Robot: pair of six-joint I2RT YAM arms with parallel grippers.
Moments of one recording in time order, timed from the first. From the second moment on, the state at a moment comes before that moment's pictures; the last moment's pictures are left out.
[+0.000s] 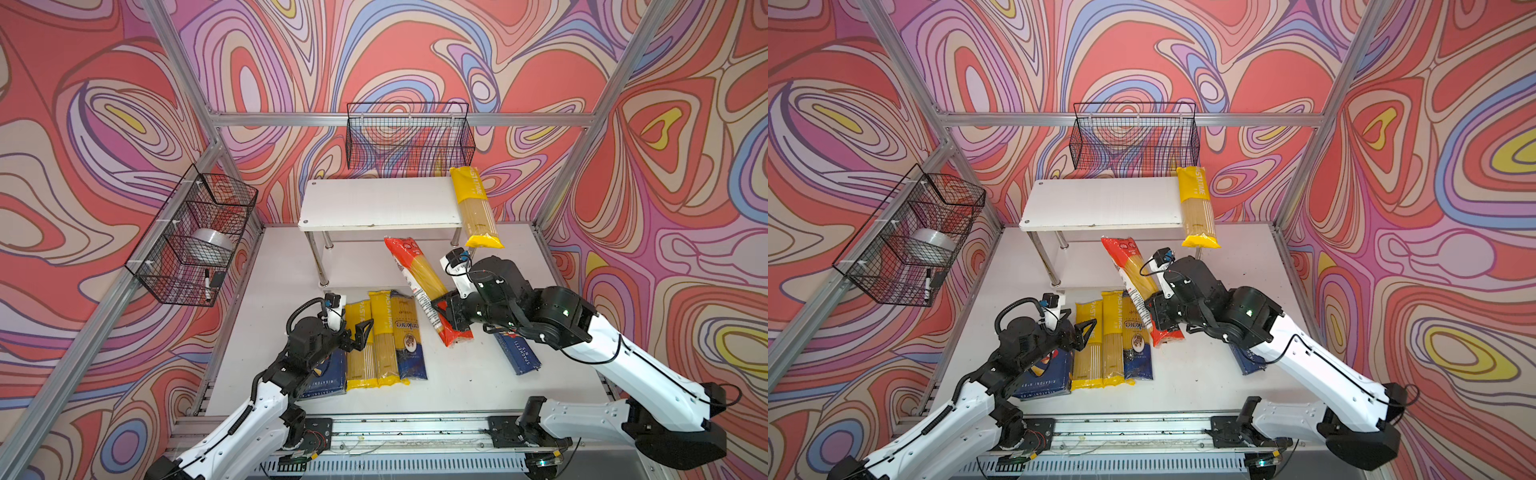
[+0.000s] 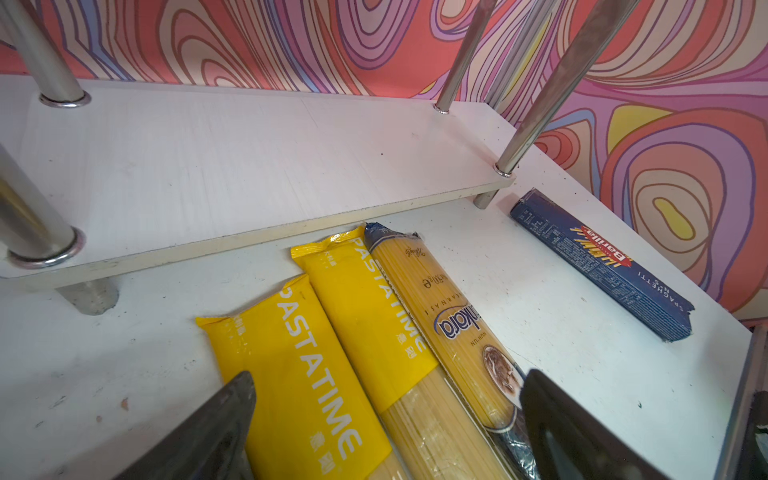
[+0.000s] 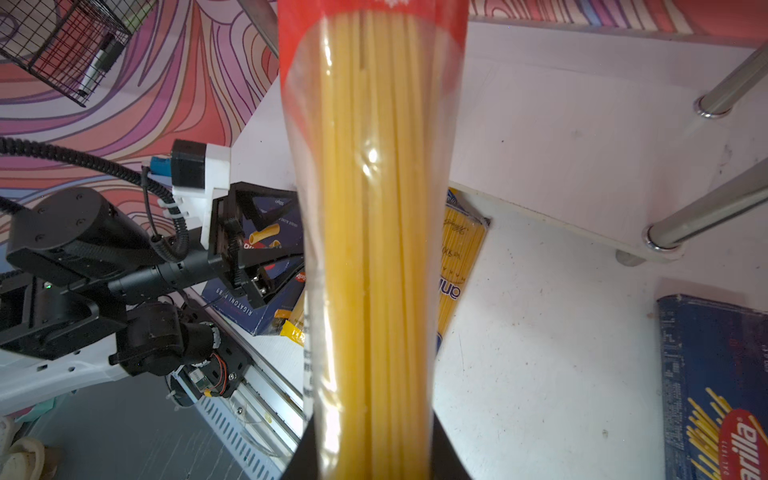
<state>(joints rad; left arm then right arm) -0.46 0.71 0.27 0.12 0.14 -0.28 0.91 1.20 1.51 -1.00 0.08 0.46</state>
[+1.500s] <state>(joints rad) -0.46 0.71 0.25 0.13 0.20 -0.28 0.61 1.73 2.30 -1.25 0.17 0.35</state>
